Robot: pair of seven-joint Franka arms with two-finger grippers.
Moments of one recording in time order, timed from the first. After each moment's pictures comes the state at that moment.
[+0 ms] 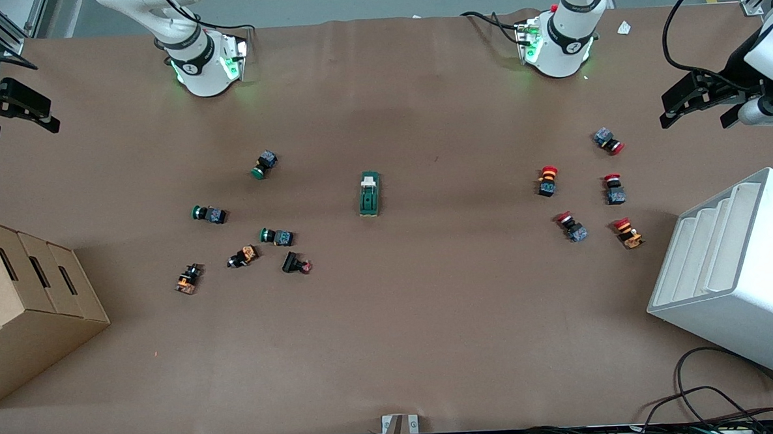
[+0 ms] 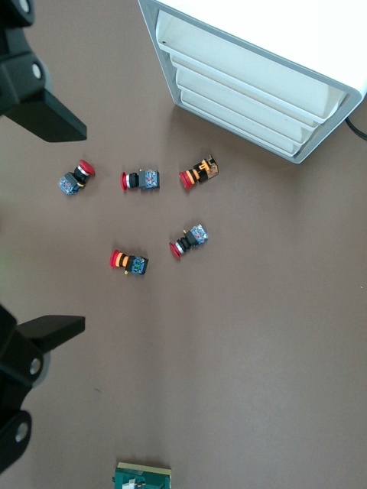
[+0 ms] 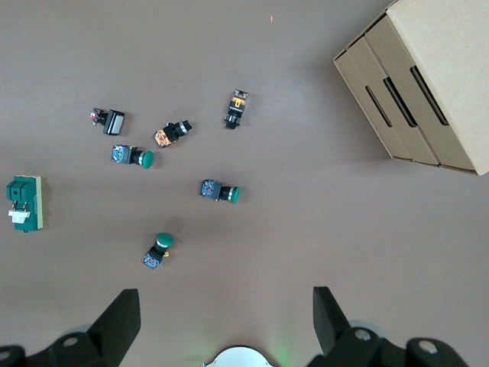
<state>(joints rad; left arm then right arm) 0.07 -0.07 -0.15 -1.58 -0.04 1.54 -0.05 -0.01 -0.11 -0.02 -1.57 0.02 1.41 -0.06</state>
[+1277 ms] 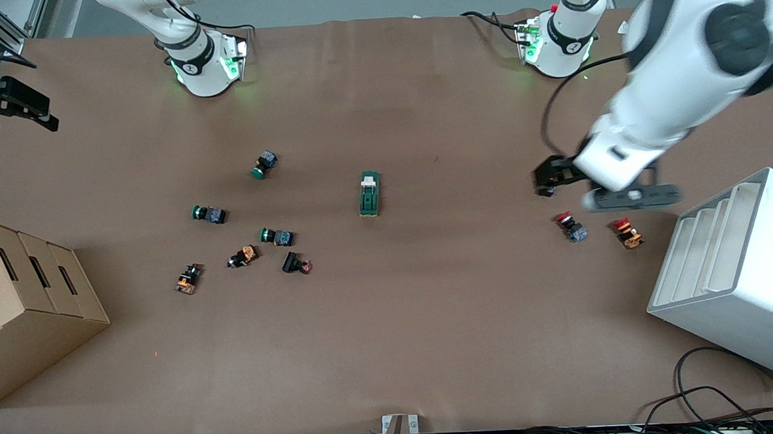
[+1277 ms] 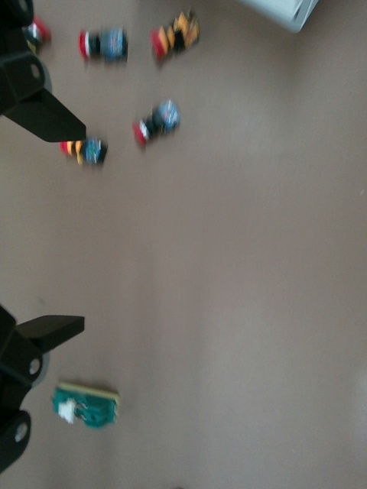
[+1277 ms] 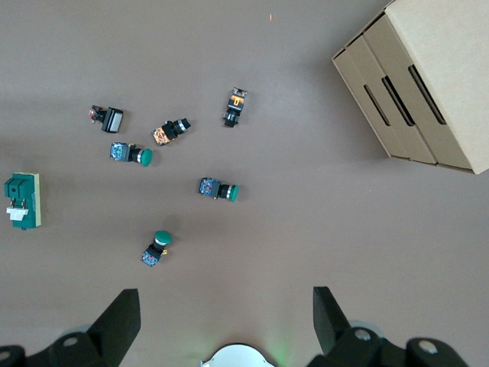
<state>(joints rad) -0.16 0.21 -0.25 -1.57 -0.04 1.82 -0.47 -0.01 -0.11 -0.03 -1.56 0.01 1.40 -0.06</state>
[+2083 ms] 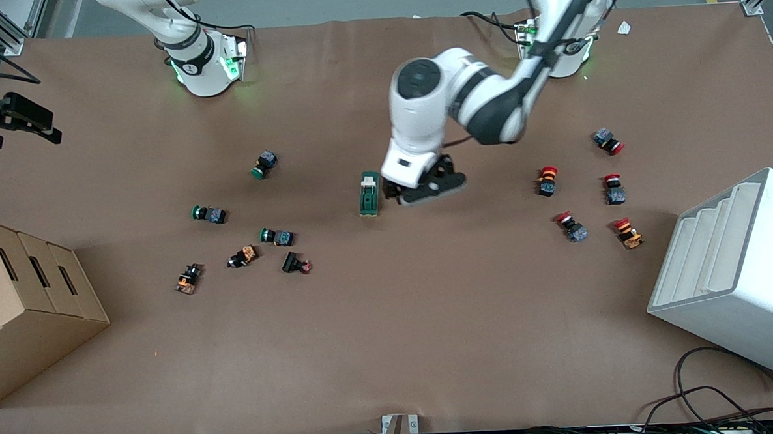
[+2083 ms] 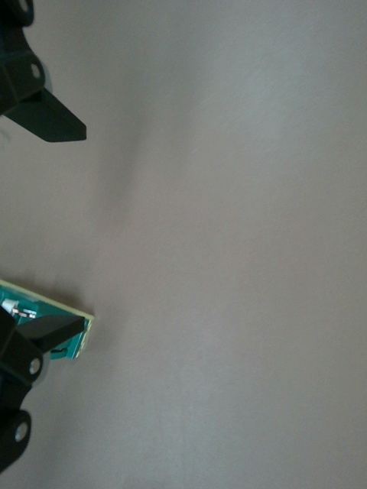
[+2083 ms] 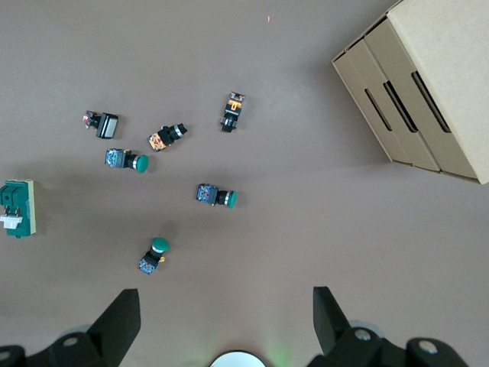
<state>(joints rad) -0.61 0.46 -0.26 -1.72 0.31 2.20 -1.31 -0.01 -0.07 -0.03 -1.56 0.01 1.43 -0.06</state>
